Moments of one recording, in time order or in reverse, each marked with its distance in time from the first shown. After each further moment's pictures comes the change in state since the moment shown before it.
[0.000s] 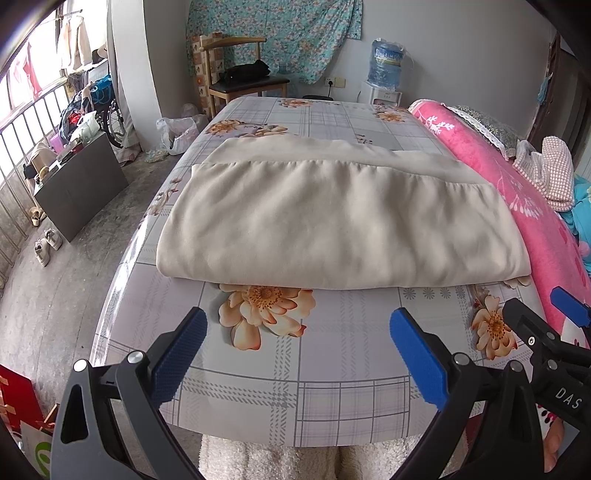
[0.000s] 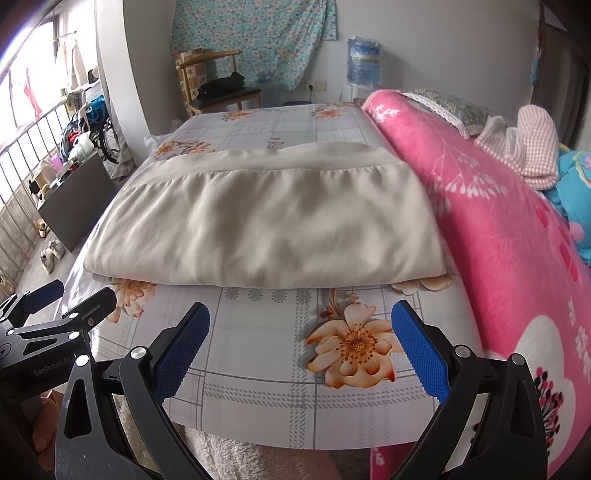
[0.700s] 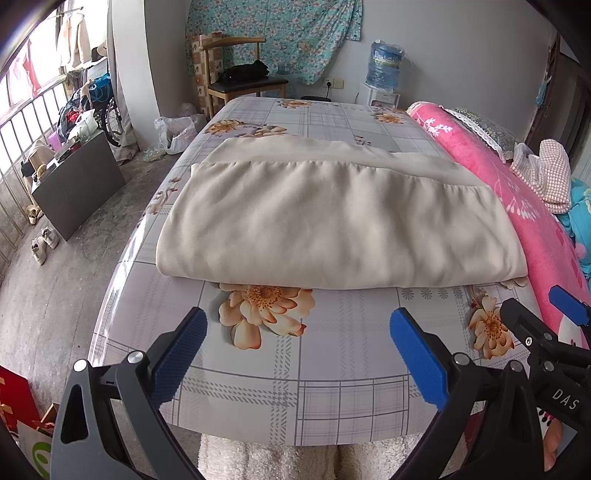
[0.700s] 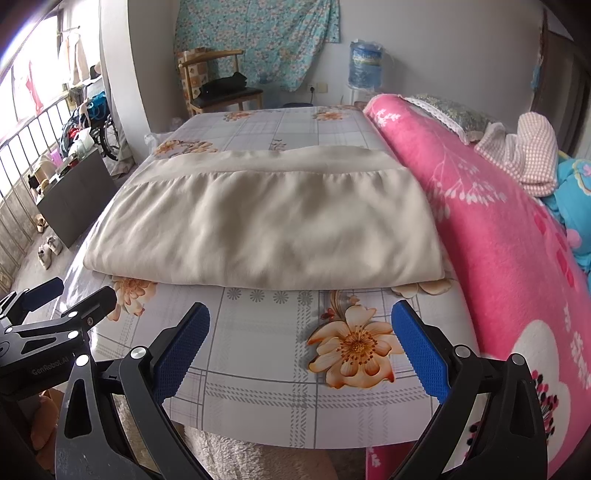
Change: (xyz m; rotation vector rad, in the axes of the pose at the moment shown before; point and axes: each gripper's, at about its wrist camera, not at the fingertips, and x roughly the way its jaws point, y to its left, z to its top) left arm -0.001 0.001 0.000 0.000 -0.002 -0.007; right arm -0.001 0.001 0.001 -0.020 -0.005 -0.008
